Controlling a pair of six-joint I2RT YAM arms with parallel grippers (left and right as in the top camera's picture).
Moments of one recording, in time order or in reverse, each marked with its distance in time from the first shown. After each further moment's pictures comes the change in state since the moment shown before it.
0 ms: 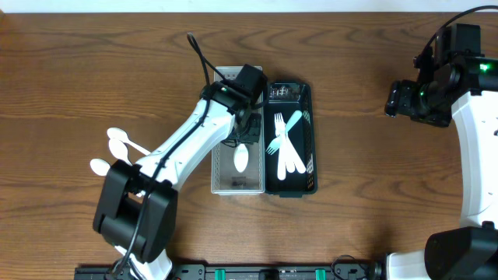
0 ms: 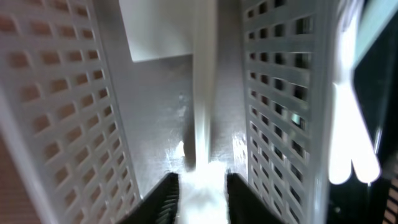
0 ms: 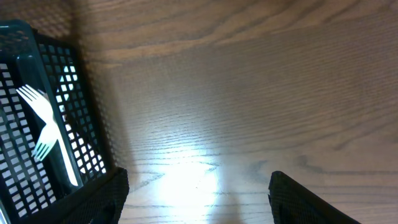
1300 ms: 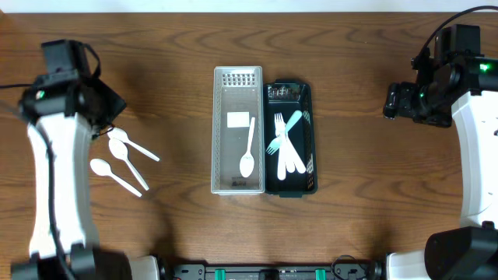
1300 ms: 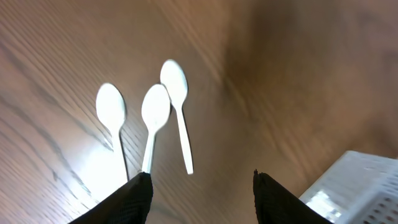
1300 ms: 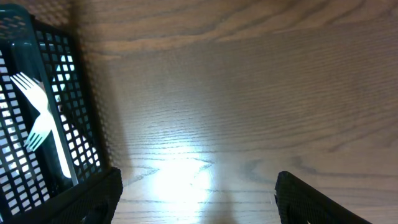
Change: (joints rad) left arm 0.738 -0.307 0.064 -0.170 -0.099 -0.217; right arm 0.000 0.000 0.000 -0.012 0.000 -0.052
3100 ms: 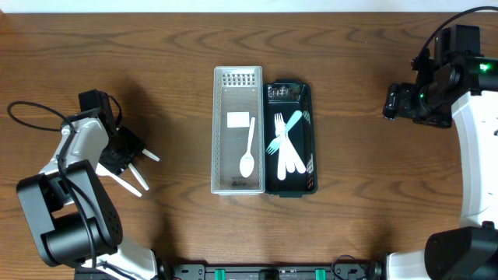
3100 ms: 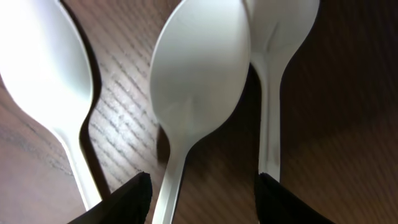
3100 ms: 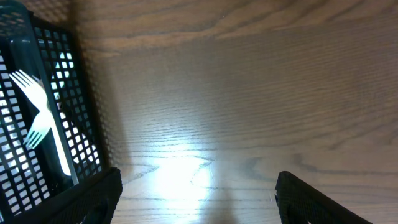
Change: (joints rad) left arm 0.105 0.243 -0.423 0.365 0.104 0.058; right arm 0.000 0.000 0.000 -0.010 0.000 0.000
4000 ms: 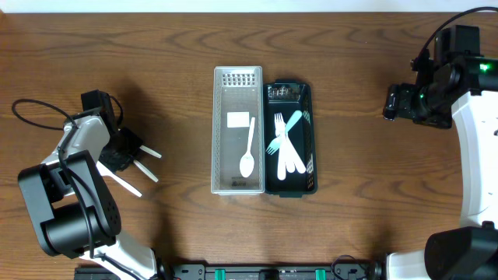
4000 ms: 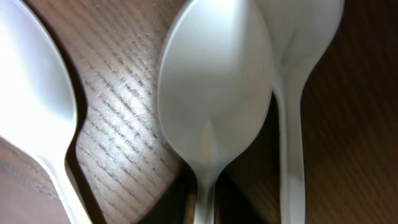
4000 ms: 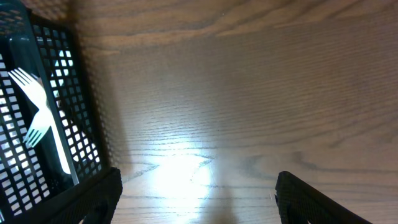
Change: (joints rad) left arm 0.001 0.056 0.009 0.020 -0.005 0.019; right arm 0.000 0.000 0.000 -0.005 0.000 0.000
